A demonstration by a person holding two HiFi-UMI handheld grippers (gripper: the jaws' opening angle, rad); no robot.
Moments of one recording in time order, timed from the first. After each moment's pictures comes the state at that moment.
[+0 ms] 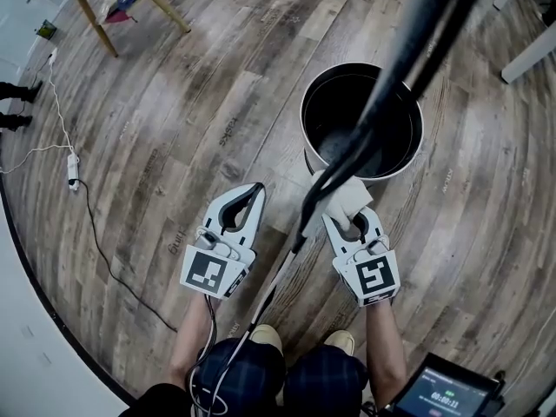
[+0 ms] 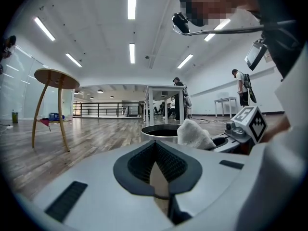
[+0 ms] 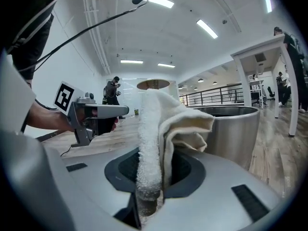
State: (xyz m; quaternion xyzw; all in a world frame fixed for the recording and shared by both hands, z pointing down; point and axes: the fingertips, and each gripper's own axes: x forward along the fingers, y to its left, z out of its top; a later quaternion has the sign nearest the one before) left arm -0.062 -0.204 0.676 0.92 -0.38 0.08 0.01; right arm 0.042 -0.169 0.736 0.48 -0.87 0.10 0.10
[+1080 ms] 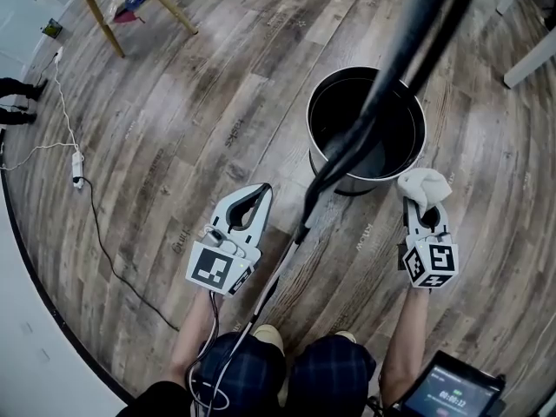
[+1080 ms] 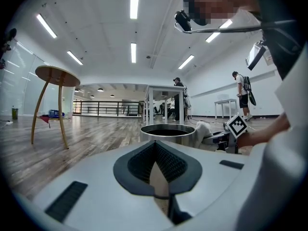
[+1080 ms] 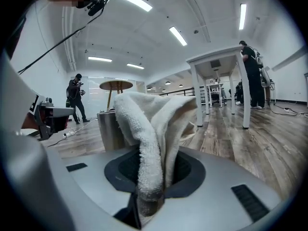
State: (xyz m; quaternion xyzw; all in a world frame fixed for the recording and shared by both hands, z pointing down) left arm -0.062 -0.201 0.679 0.92 -0.38 0.07 0.03; right arm 0.225 -0.174 0.761 0.64 -0.75 0.14 0.08
